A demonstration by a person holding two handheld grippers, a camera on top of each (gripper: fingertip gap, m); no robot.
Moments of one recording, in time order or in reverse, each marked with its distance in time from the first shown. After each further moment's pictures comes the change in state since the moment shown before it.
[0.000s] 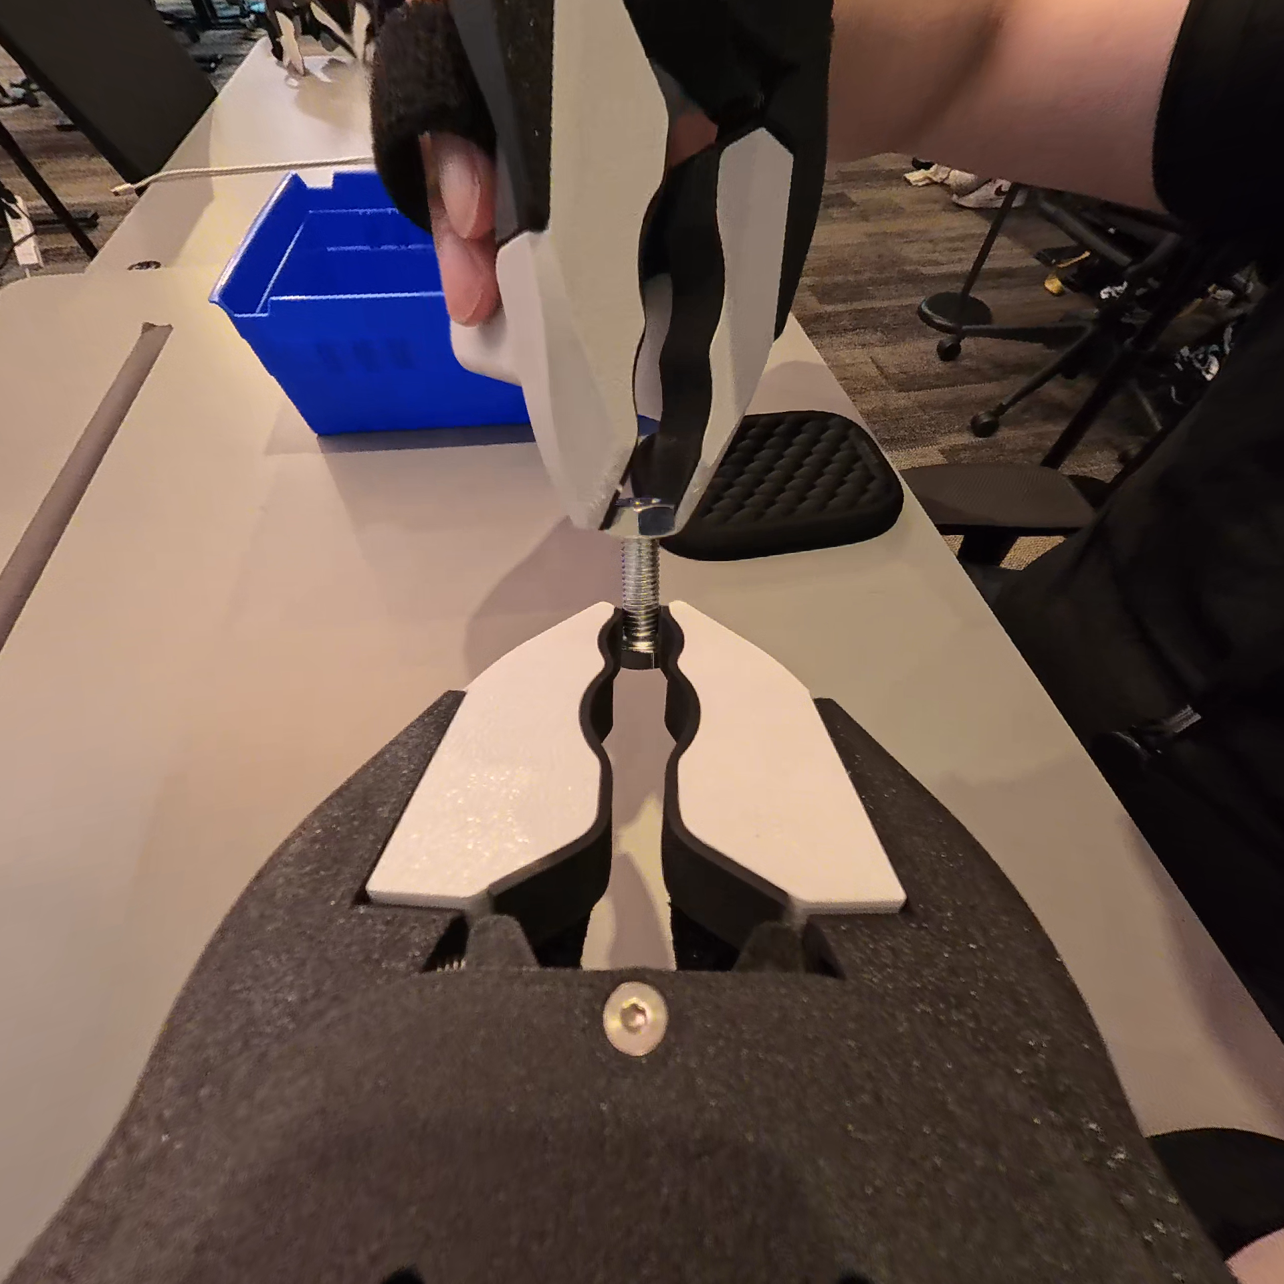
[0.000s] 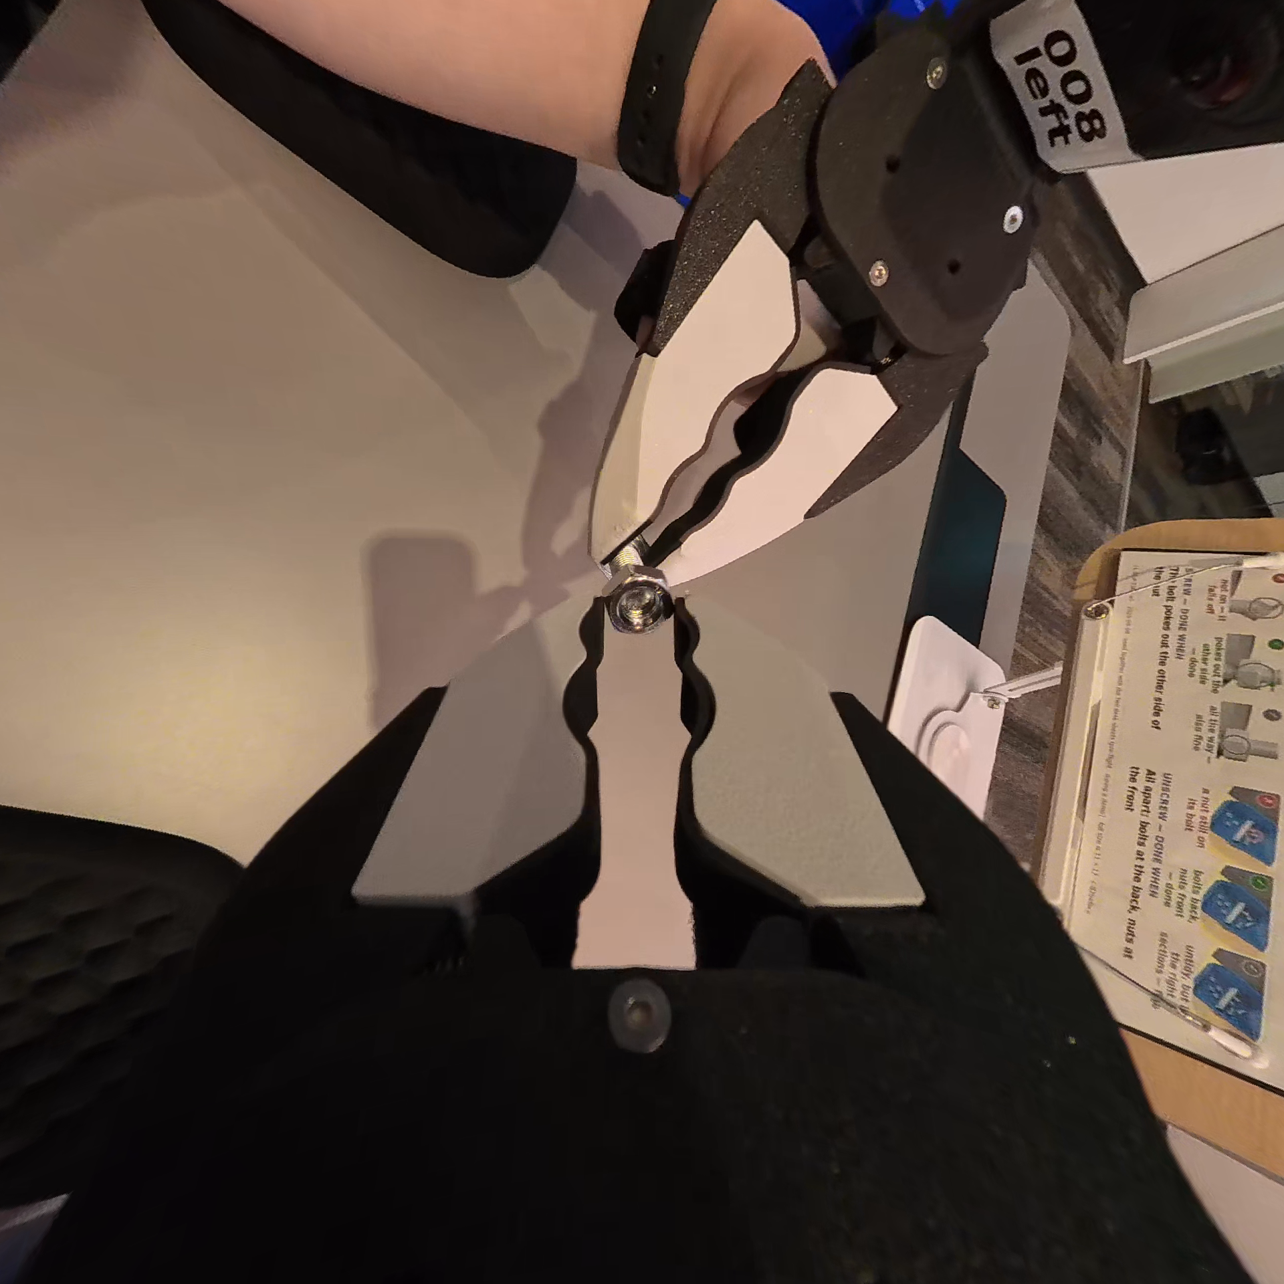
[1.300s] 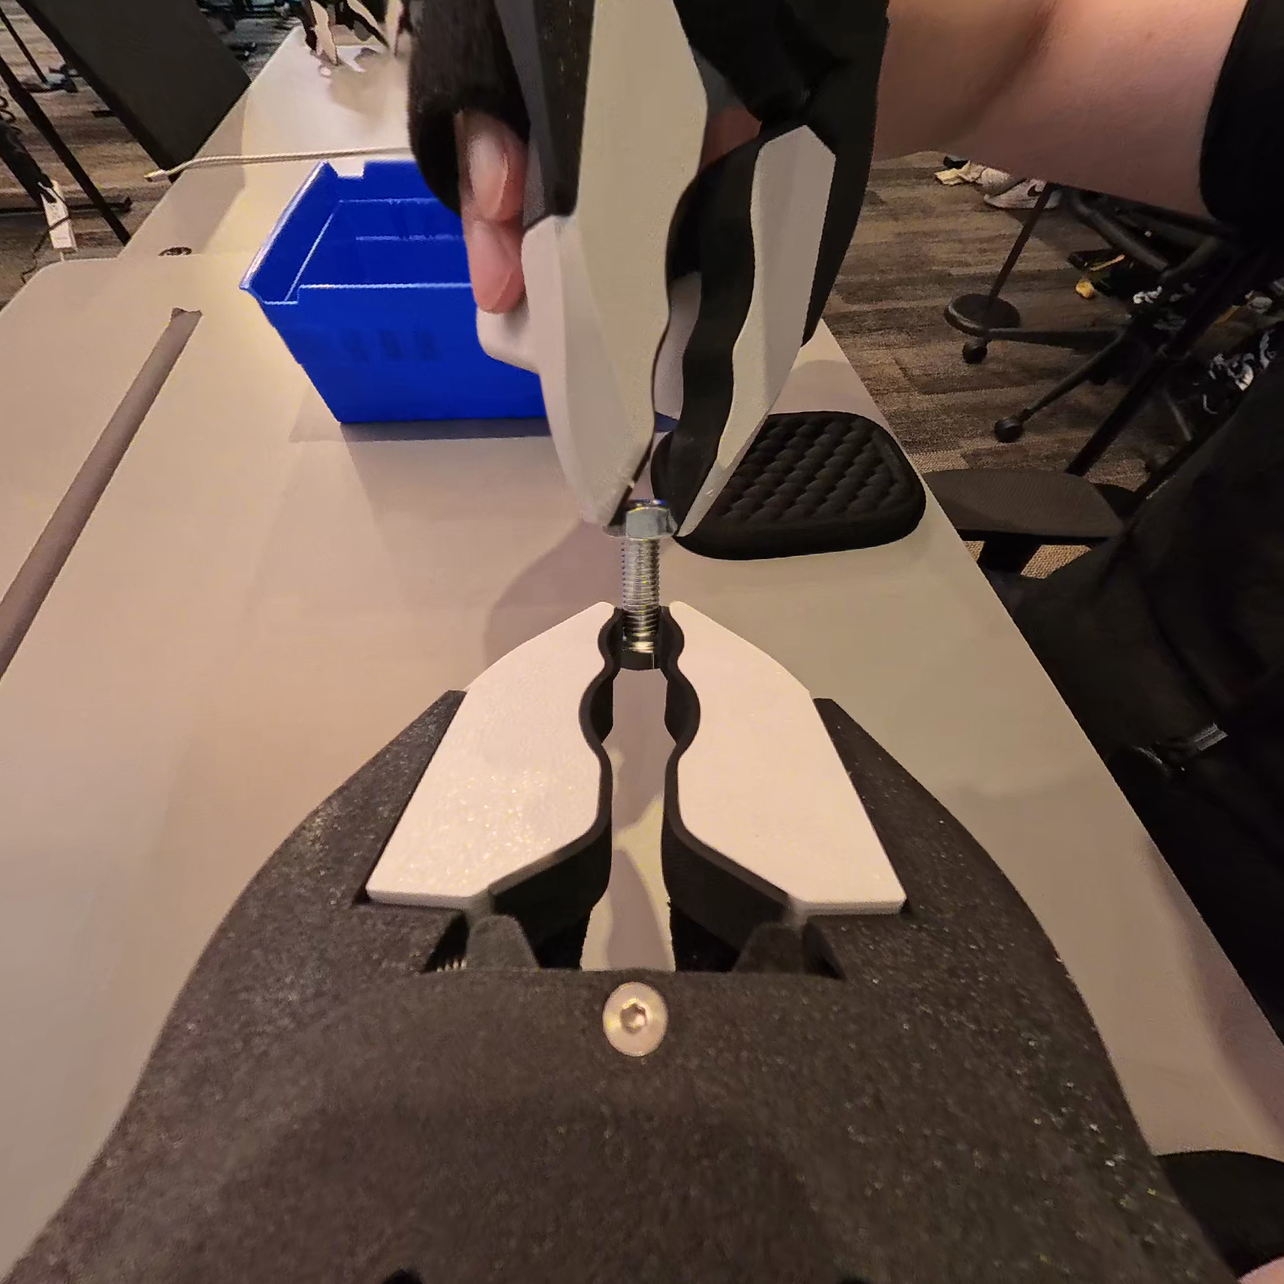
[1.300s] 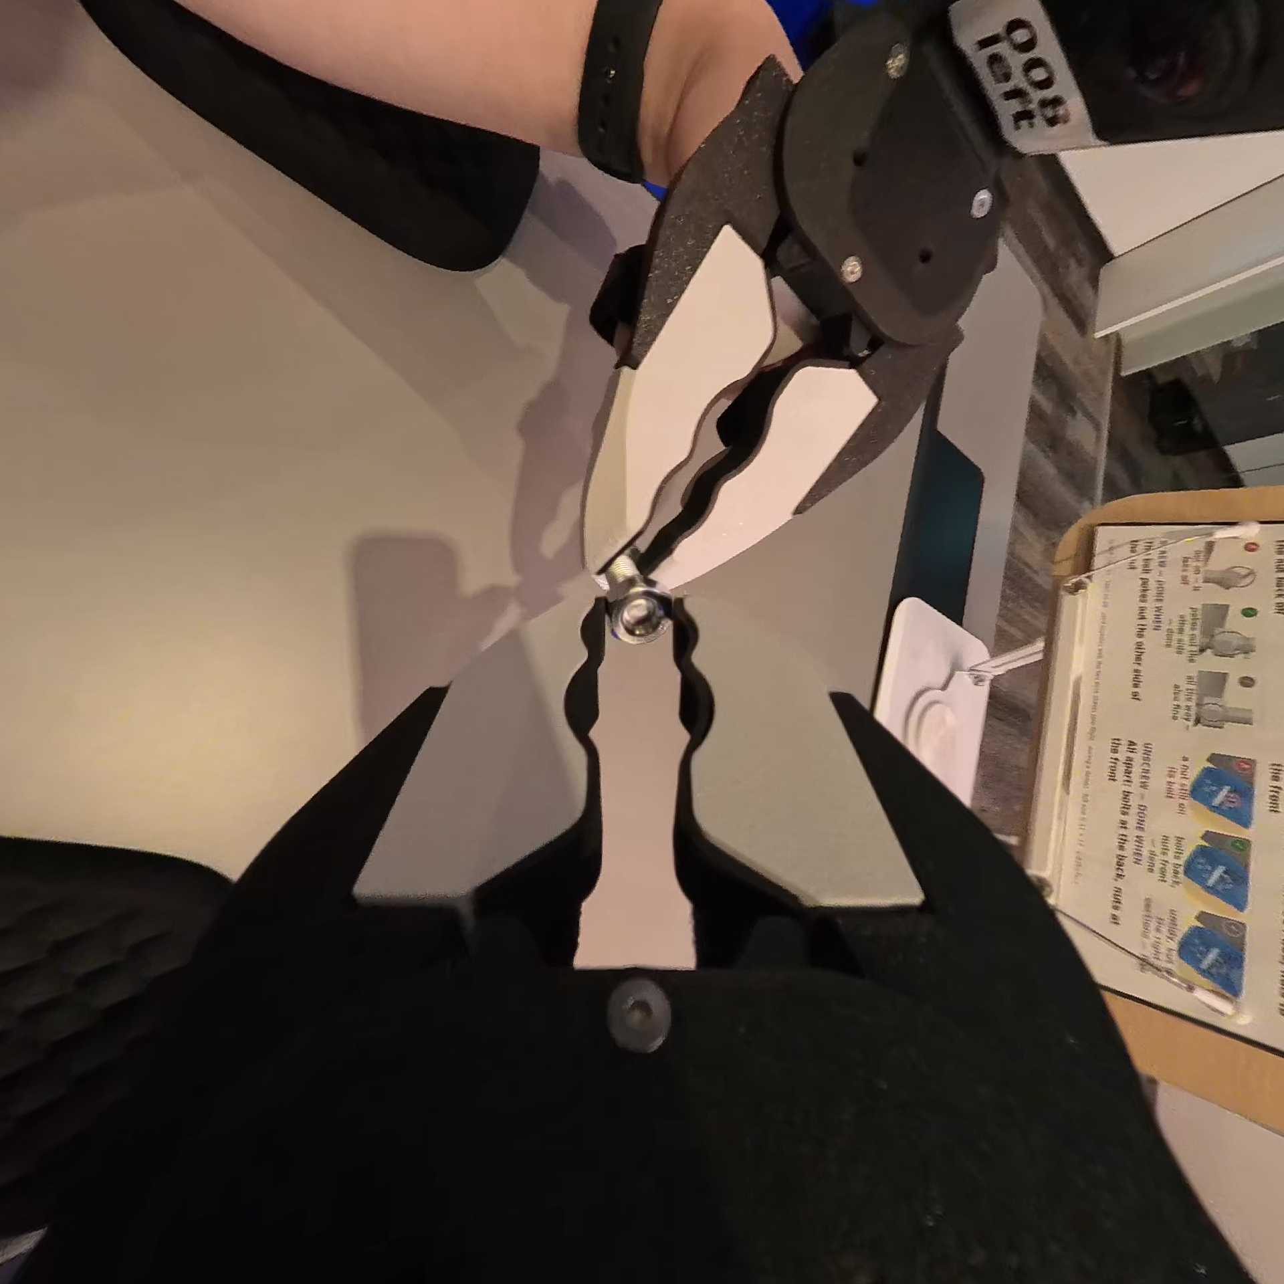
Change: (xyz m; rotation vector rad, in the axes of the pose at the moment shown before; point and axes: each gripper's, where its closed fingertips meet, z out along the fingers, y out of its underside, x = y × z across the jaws) left arm -0.006 0.001 0.000 -0.003 -0.029 -0.018; right arm 0.005 0.001 0.000 -0.018 0.041 0.024
